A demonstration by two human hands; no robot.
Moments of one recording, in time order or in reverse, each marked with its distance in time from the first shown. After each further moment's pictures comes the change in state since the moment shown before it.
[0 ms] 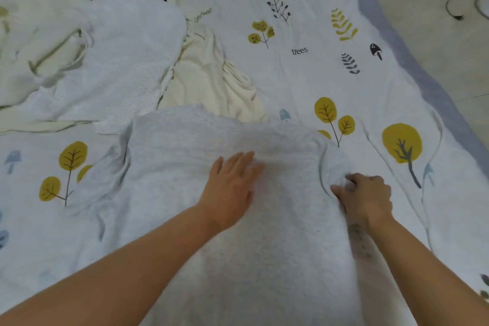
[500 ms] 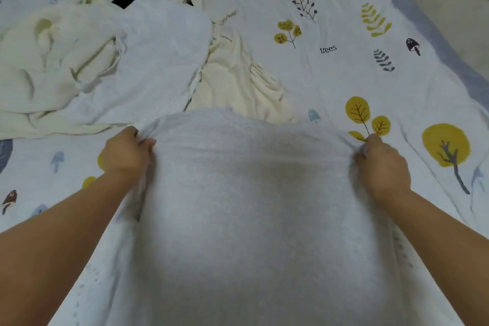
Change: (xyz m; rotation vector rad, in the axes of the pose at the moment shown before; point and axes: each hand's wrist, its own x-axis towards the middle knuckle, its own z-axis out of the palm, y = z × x) left_hand -0.040 -0.184 -0.062 -0.121 0.431 -0.906; right_hand 0.025 -0.051 0.000 -0.094 0.178 -0.267
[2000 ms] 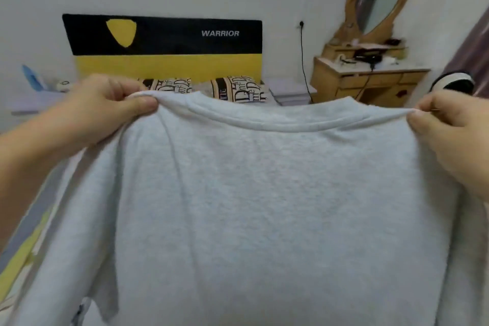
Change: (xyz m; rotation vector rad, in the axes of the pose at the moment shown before) left_hand -0.181 0.035 -0.561 -0.699 0.004 0.797; right_hand -0.327 -0.101 -0.502 0.352 0.633 -0.399
